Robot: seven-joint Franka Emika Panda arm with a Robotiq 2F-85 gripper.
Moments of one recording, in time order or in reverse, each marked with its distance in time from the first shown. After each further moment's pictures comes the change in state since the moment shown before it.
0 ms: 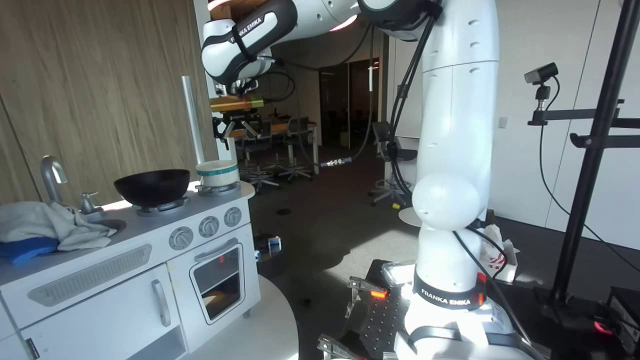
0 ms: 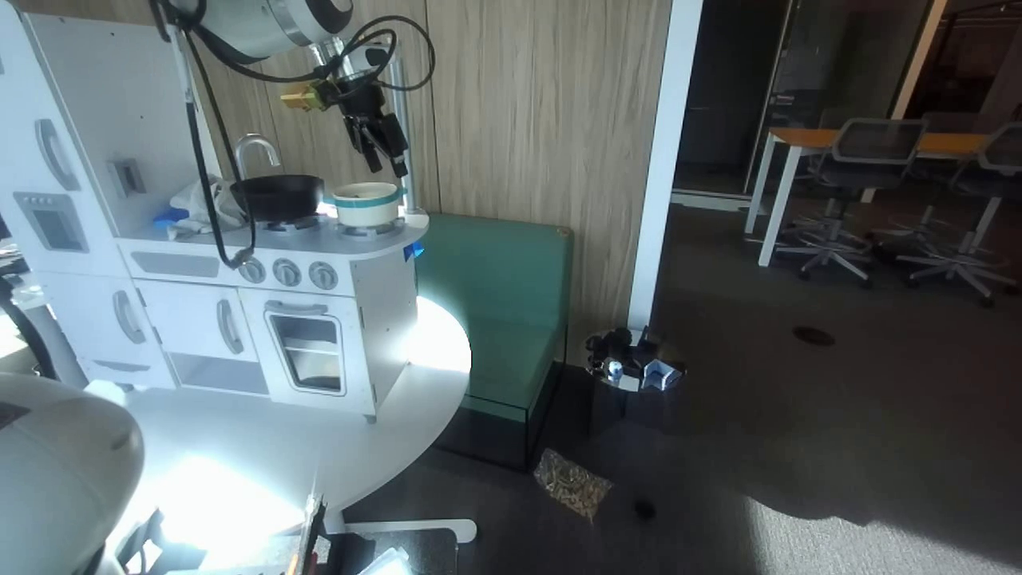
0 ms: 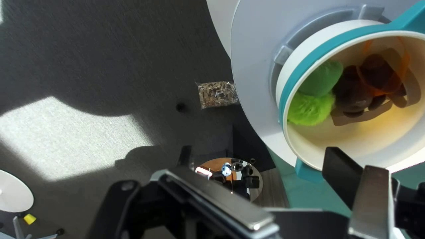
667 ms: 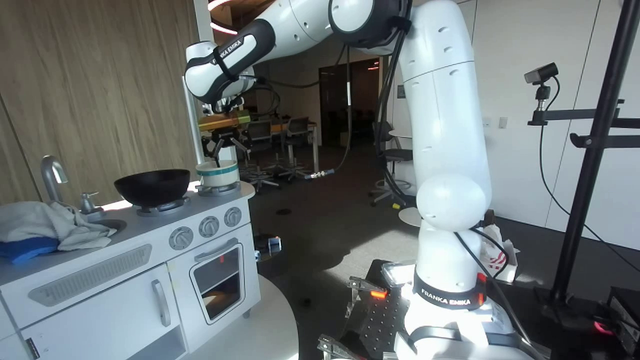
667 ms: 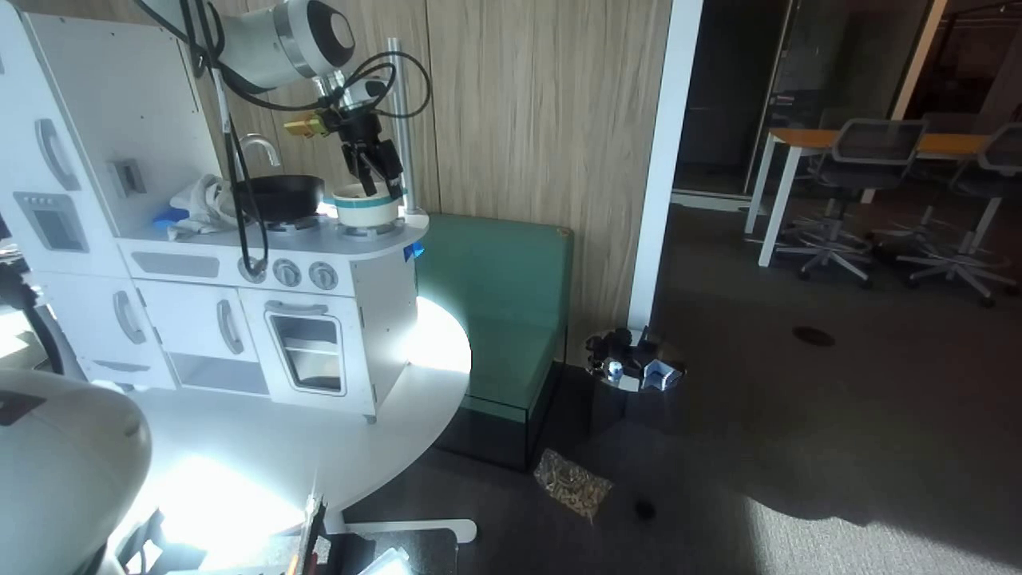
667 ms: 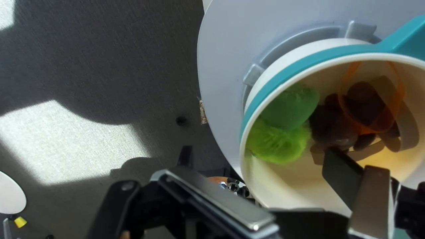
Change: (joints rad) arm 0.072 0.157 -0.030 0.107 0.003 -0.038 -0.013
